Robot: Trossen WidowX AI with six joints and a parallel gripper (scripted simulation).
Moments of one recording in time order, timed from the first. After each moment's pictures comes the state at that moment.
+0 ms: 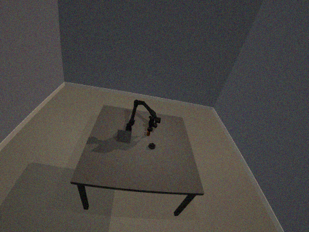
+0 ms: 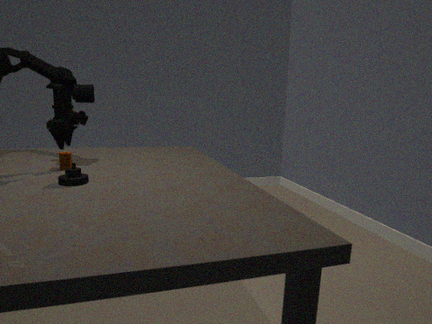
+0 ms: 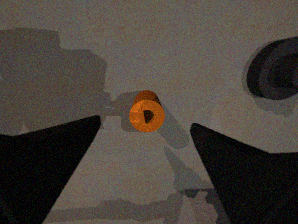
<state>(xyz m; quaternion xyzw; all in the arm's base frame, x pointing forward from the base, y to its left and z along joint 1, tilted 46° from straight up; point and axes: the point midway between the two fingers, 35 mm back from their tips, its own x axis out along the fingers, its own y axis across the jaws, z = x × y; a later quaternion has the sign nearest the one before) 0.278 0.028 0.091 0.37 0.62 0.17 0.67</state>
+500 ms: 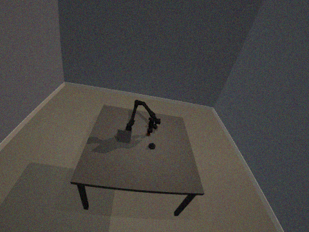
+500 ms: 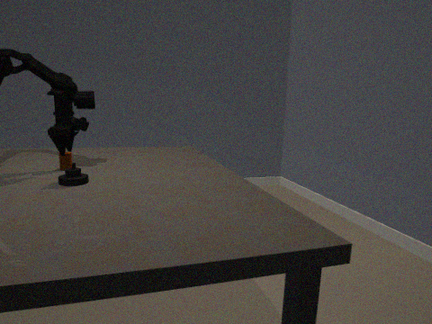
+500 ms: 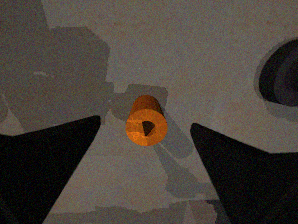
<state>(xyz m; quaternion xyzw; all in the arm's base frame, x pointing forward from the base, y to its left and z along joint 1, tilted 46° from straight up) 0.285 0.042 0.075 0.37 0.61 0.17 0.67</state>
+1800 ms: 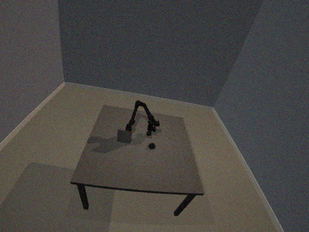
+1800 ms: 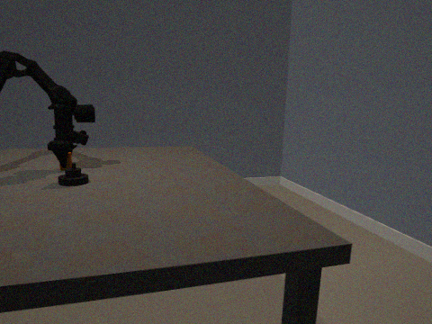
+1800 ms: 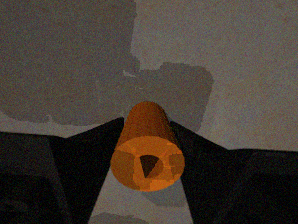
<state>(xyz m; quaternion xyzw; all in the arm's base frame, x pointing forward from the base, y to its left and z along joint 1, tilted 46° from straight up) 0.290 0.076 0.043 0.38 0.62 0.17 0.67</state>
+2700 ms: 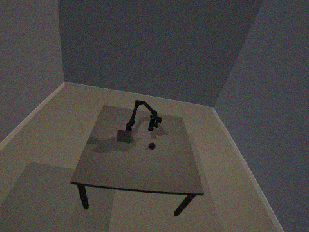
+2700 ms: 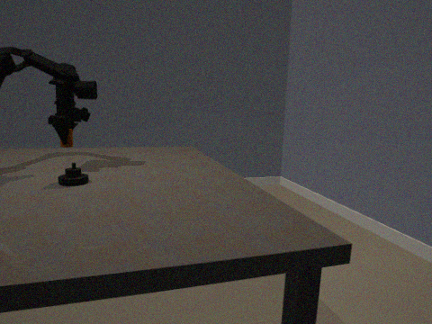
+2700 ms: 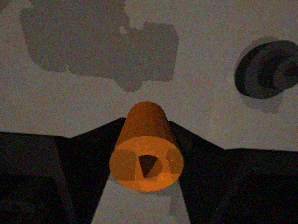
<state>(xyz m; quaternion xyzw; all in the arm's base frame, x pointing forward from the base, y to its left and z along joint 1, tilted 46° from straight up) 0.282 0.012 0.096 0.37 0.62 0.17 0.67</state>
